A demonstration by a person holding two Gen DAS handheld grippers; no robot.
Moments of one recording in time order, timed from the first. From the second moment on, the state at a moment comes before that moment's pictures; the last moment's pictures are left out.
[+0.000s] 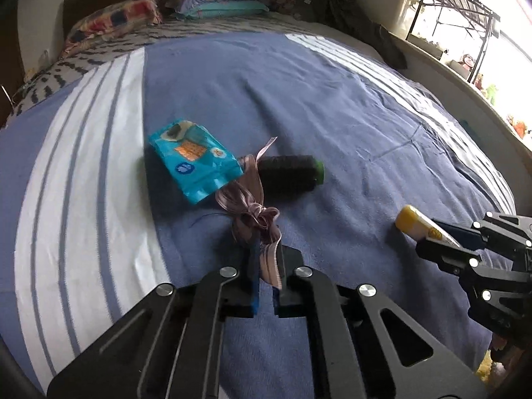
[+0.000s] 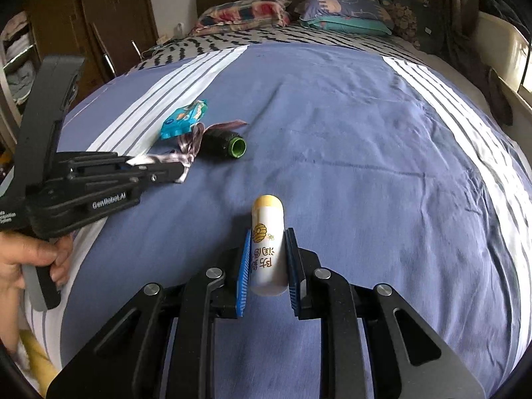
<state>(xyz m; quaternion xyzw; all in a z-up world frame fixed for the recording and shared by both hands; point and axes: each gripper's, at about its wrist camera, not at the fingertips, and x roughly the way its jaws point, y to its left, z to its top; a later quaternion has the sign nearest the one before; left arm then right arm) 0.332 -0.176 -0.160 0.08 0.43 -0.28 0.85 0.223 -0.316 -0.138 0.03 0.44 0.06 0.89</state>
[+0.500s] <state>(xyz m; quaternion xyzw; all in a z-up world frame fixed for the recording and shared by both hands) 0.170 -0.118 -0.113 0.11 0.36 -0.29 0.88 0.118 -0.281 -0.107 0.04 0.42 0.07 0.91</state>
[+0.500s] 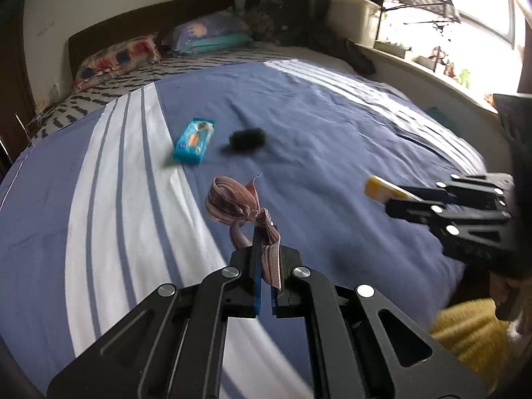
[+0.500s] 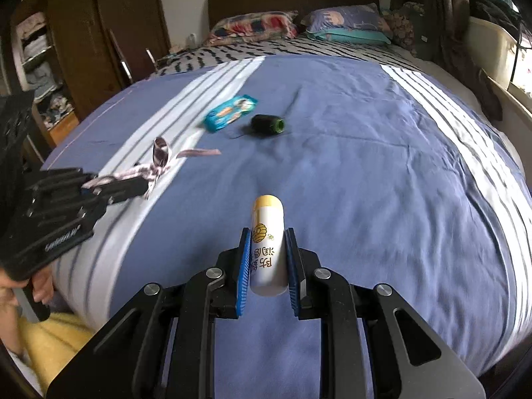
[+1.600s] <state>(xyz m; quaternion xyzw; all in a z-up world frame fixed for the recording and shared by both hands) -0.038 -0.073 -0.289 0.04 0.54 -0.34 0.77 -0.065 -0.216 -0.260 0.08 0.54 0.08 0.83</state>
